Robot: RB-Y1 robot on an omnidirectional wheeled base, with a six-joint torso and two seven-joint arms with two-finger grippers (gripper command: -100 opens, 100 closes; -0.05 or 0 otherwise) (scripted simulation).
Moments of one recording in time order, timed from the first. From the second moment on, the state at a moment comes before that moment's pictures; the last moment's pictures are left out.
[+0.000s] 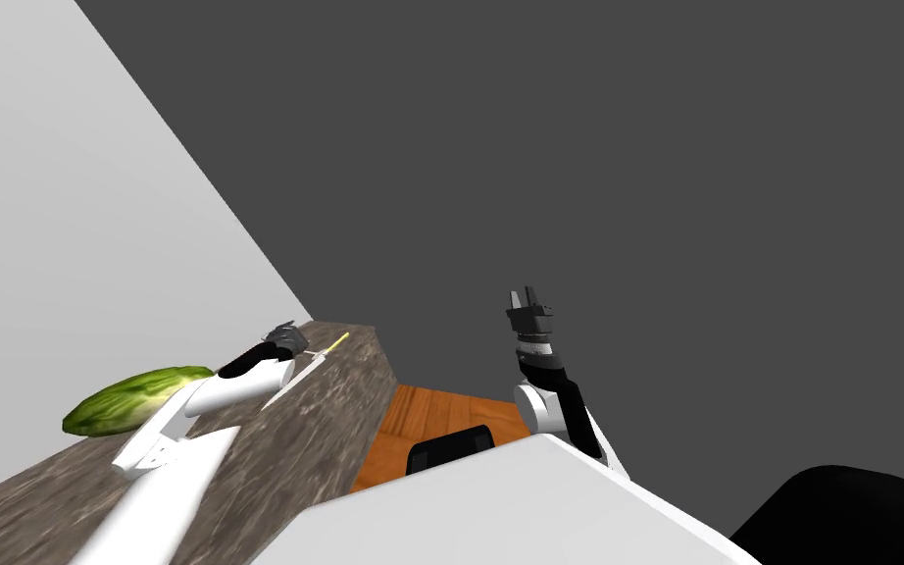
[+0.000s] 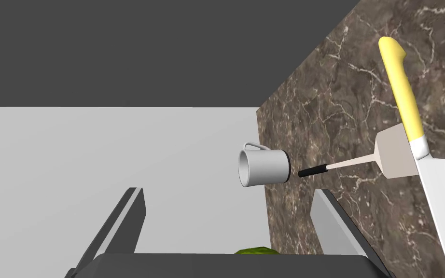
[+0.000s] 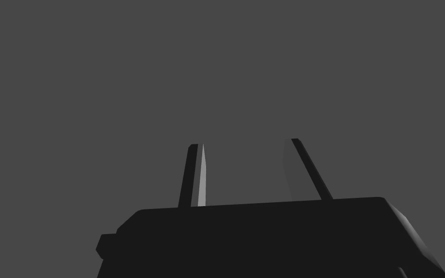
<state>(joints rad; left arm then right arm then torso) -0.12 0.55 0.44 -1.63 0.04 0.63 0.48 0.48 0.04 0.07 -2.37 -0.05 -0.45 -0.16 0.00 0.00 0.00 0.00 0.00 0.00</state>
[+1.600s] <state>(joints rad) -0.27 0.68 0.60 -1.31 0.12 1.04 0.60 0.48 0.04 0.07 -2.37 -0.05 -0.45 -0.16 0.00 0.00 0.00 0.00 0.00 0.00</state>
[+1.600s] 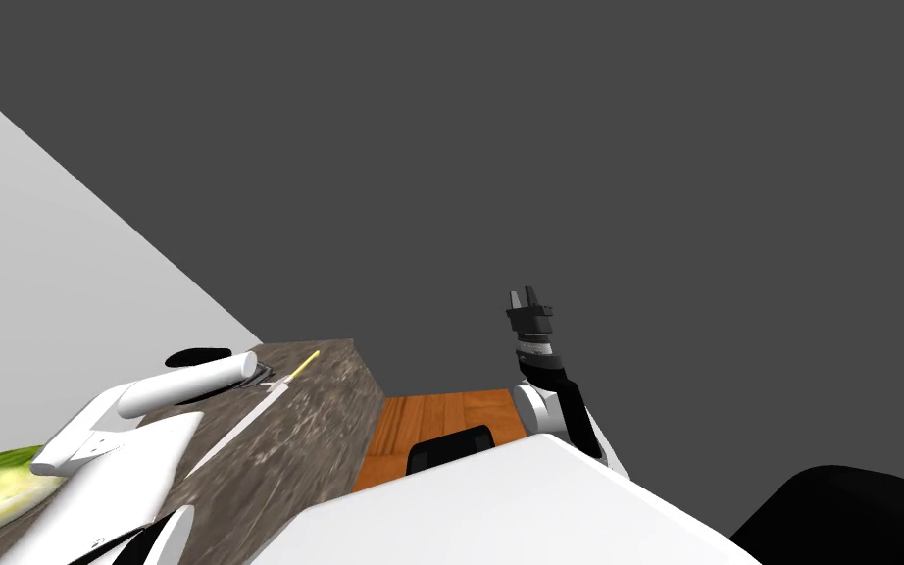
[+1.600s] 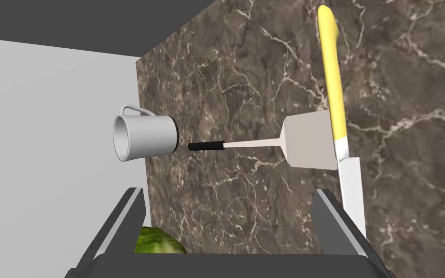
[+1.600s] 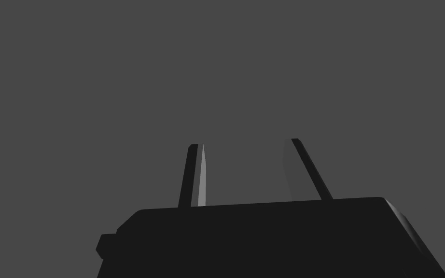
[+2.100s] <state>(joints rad) -0.32 0.72 0.64 -1.18 0.14 1.17 0.64 0.48 0.04 0.07 -2.37 -0.05 -0.45 -0.16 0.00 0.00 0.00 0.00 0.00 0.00</state>
